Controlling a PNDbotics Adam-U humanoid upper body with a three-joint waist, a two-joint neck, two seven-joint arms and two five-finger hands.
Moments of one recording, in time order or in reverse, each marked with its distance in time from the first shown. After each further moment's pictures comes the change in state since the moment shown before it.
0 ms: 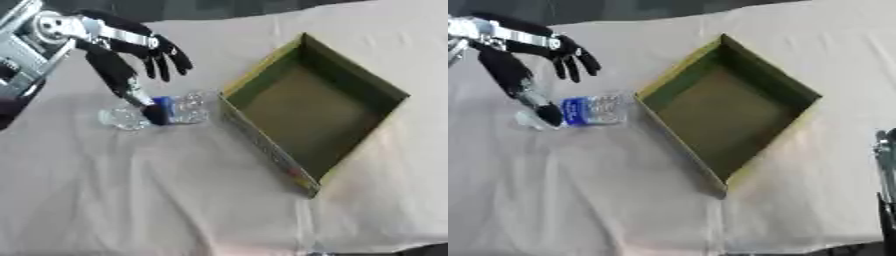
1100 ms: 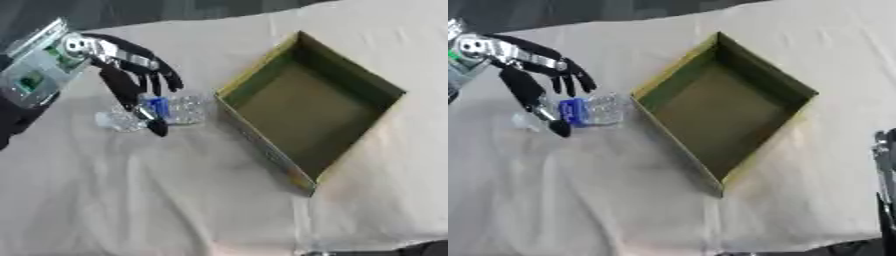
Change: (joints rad) left arm -0.040 -0.012 -0.088 0.151 -0.123 -0.033 -0.004; right arm 0.000 0.000 0.005 0.000 -0.003 0.002 0.012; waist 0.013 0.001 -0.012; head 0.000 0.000
